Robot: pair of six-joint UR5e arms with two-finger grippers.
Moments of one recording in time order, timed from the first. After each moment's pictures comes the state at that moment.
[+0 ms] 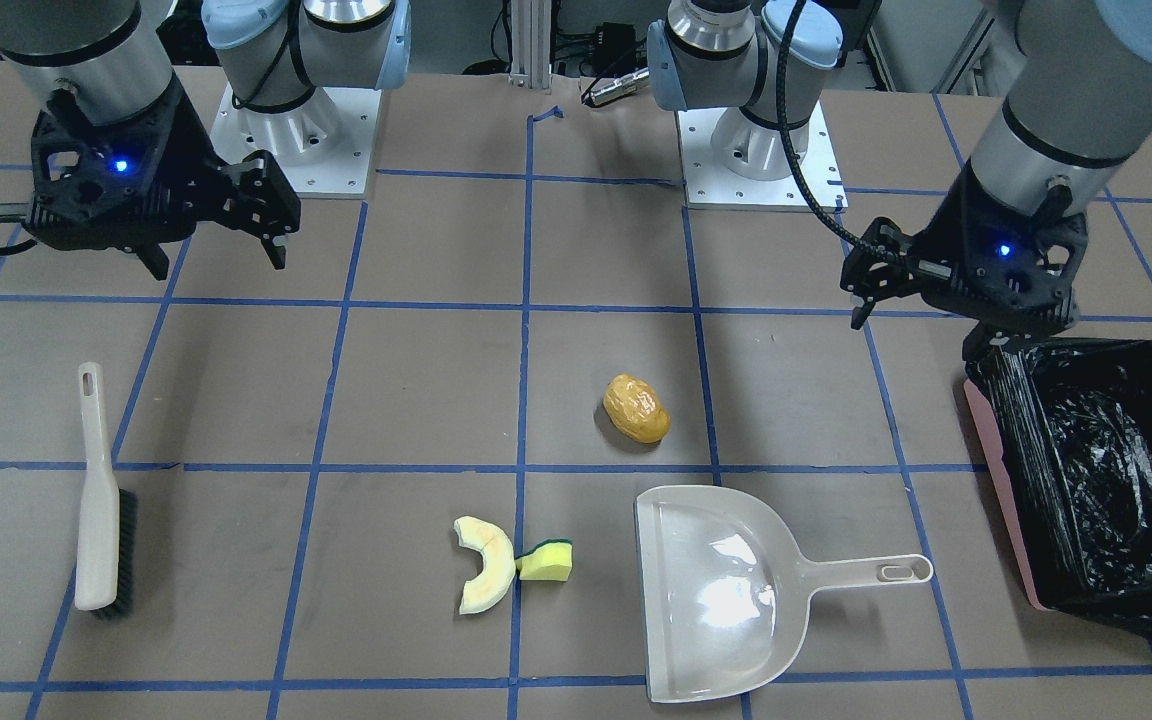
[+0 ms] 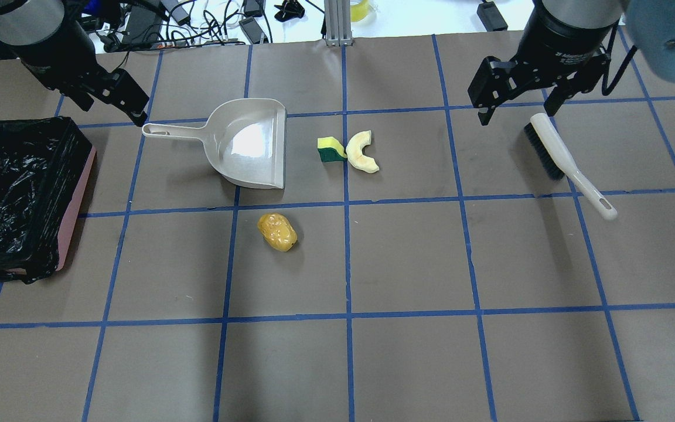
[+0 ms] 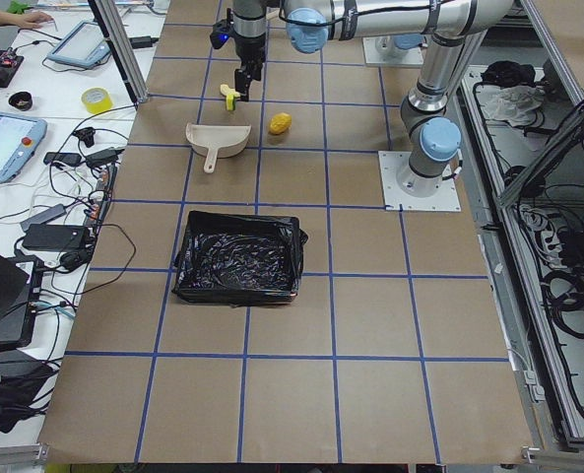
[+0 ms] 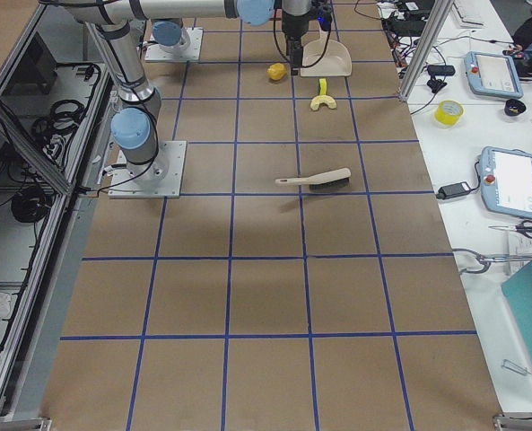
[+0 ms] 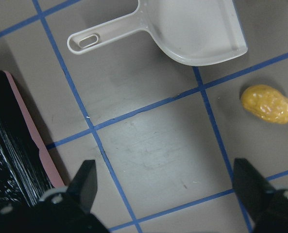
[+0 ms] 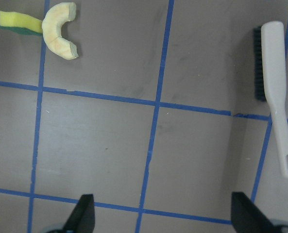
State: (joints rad) left arm -1.41 -1.69 -1.51 -1.45 1.58 0.60; right arm 1.52 -1.53 1.52 -1.58 -1.55 -0.23
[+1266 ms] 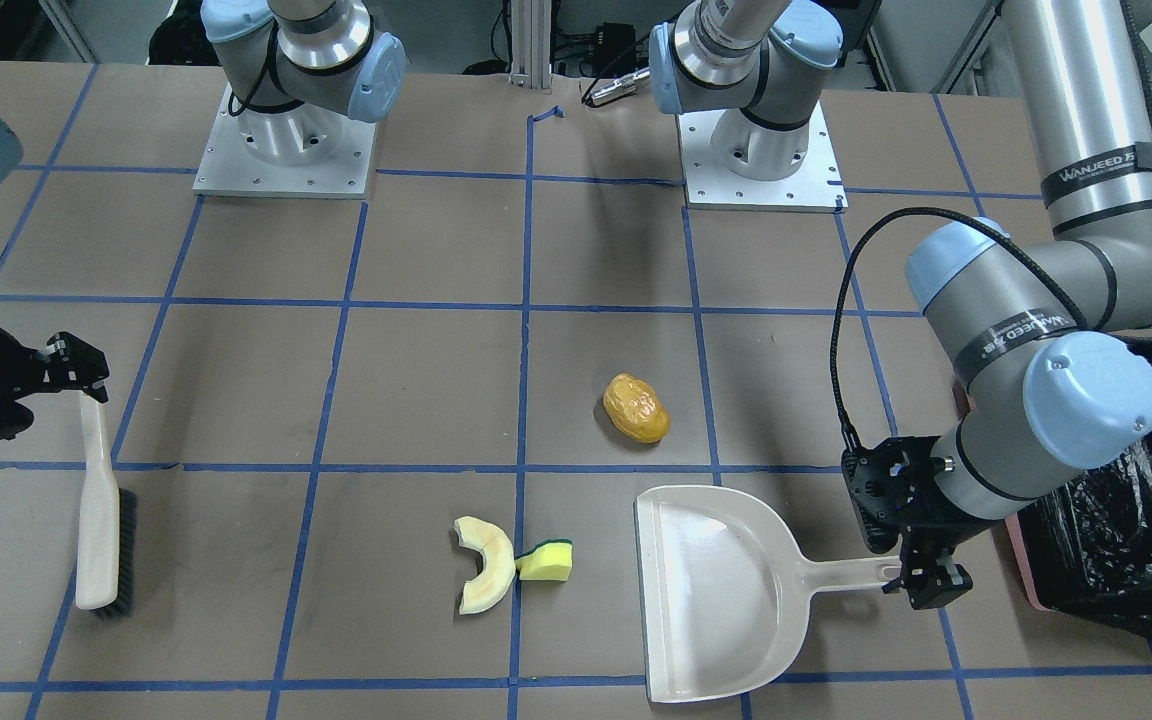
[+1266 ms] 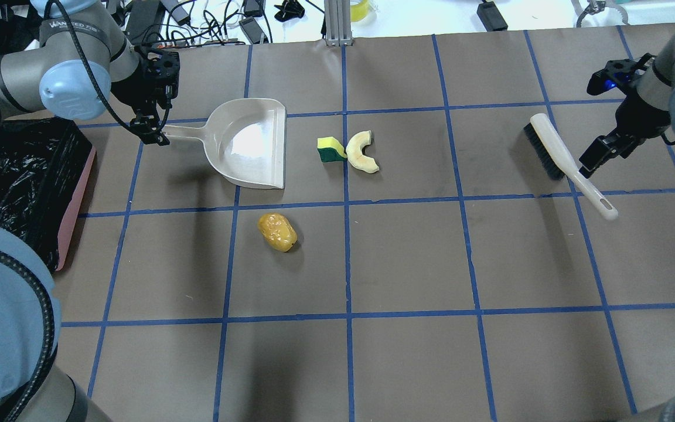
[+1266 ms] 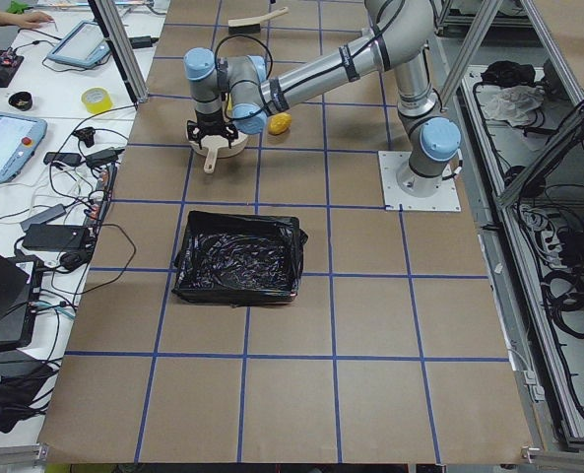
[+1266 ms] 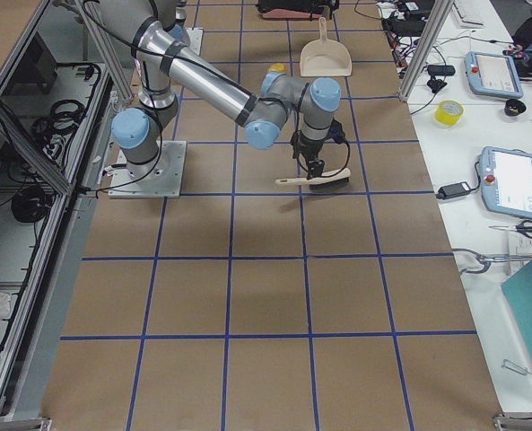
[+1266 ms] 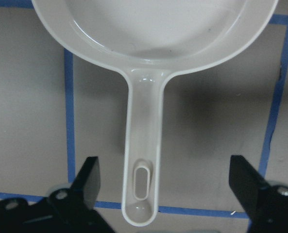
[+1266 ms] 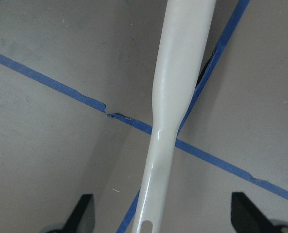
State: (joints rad) left arm -1.39 -2.07 -1.48 -1.11 1.54 1.68; right arm 1.16 -1.29 1.76 -1.96 -1.60 -0.86
